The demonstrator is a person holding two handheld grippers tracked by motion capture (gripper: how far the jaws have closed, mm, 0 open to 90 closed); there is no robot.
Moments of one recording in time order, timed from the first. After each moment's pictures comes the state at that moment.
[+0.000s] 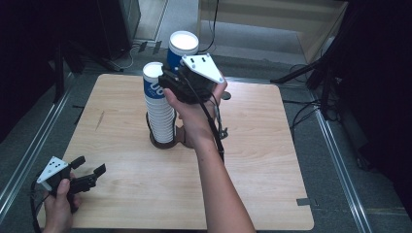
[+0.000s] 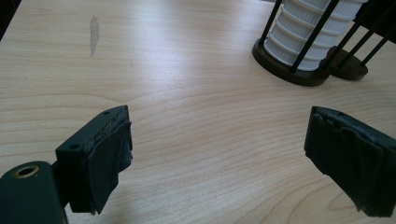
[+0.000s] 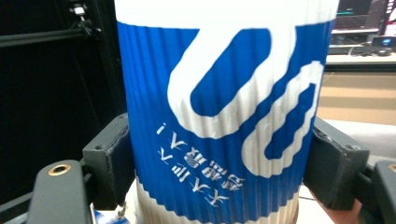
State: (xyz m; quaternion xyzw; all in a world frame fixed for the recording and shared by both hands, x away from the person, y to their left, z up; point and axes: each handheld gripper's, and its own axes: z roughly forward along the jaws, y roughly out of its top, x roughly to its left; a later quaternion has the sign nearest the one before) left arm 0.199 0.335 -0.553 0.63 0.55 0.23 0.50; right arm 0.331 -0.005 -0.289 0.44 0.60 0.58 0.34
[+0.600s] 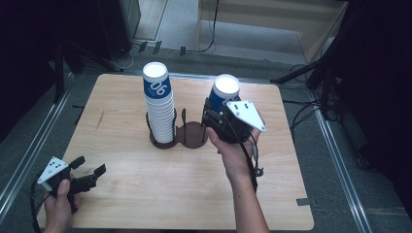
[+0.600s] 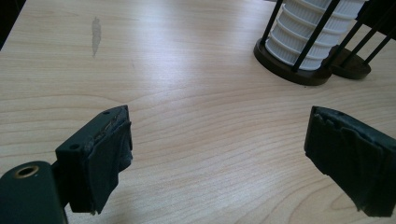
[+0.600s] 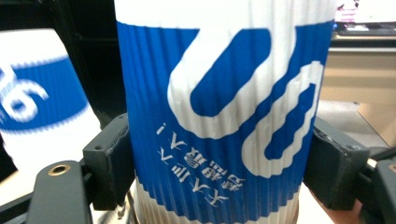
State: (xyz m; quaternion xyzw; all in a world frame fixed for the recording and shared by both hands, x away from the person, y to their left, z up) left arm 0.198 0.335 -0.553 0.63 0.55 0.24 0.49; right arm 0.289 -0.097 -0.355 0.47 0.60 0.53 0.37
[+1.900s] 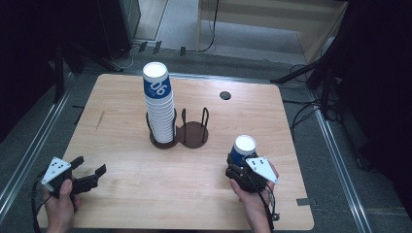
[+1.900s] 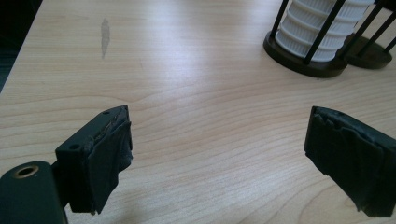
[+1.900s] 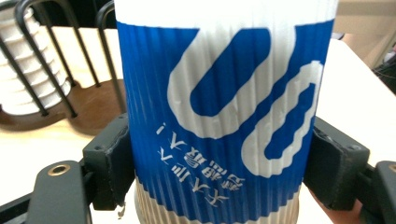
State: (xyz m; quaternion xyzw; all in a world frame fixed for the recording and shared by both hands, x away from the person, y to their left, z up) left arm 0.198 0.329 -0.551 0.65 0.55 0.26 0.46; right arm 0.239 -0.173 -0.501 0.52 0.64 0.45 0.34
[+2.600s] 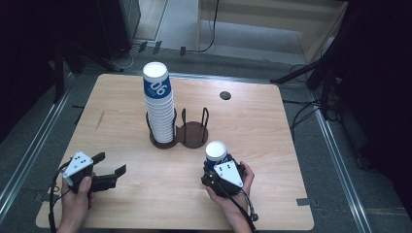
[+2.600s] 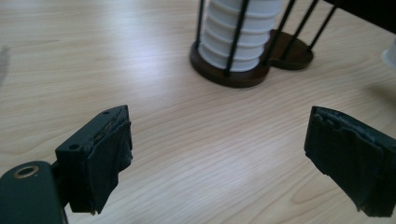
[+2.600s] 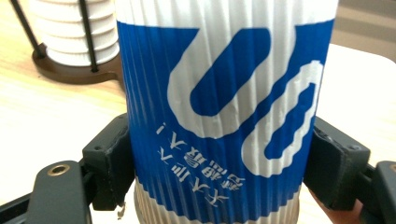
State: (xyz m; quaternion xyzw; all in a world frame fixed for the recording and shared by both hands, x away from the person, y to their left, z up) left arm 0.207 0.273 -0.520 0.69 0.49 0.22 0.48; right arm 0.230 -0.111 -0.522 0.45 0.70 0.41 0.36
